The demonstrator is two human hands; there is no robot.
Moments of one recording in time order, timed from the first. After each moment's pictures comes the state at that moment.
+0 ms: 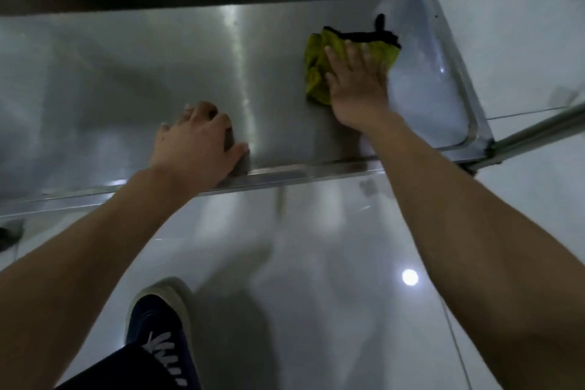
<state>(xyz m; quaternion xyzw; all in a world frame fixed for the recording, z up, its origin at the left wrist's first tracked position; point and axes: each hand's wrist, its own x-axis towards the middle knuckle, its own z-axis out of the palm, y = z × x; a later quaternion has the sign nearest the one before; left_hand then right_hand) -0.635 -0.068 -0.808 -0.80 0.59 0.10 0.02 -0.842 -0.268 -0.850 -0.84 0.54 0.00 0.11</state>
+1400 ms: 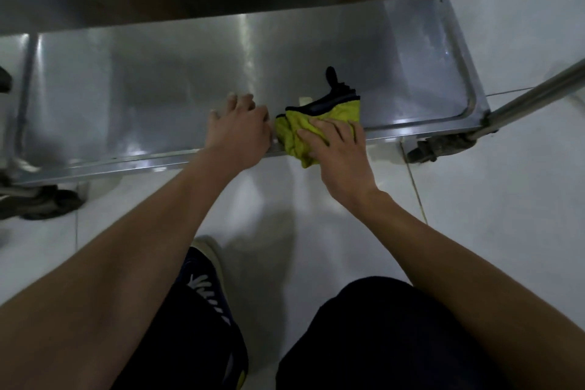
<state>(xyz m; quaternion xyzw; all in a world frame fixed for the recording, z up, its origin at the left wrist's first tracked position) -0.668 -0.056 -0.795 -0.78 0.61 0.14 0.03 -0.878 -0.086 -0.846 -0.91 0.38 -0.14 0.02</state>
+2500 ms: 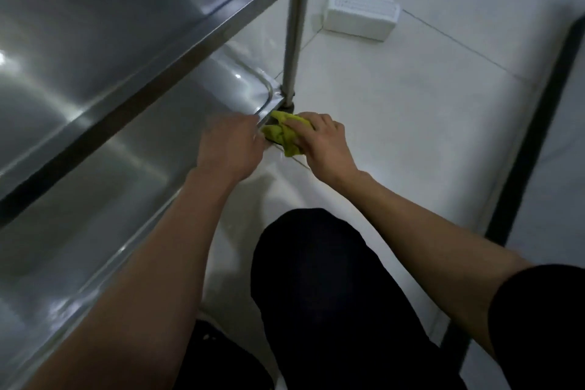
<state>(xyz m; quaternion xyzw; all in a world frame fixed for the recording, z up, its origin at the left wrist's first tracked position) -0.860 -0.083 -0.663 -0.53 0.83 0.18 -0.01 -1.050 -0.020 -0.720 -0.69 0.70 -0.14 0.10</state>
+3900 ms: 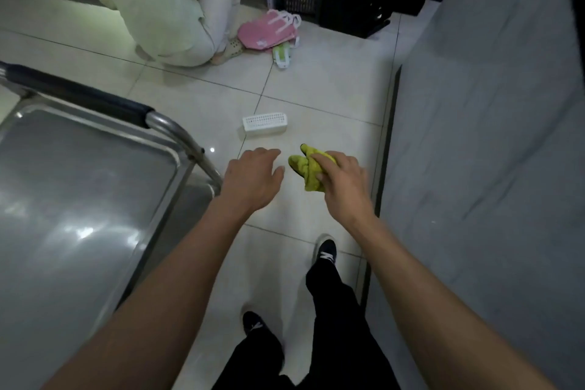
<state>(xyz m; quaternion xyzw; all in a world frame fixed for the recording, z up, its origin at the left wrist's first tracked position) -1.071 -0.097 -0.101 -0.34 0.91 0.22 0.07 -1.202 0.062 -0.128 -0.45 0.86 -0.21 0.10</state>
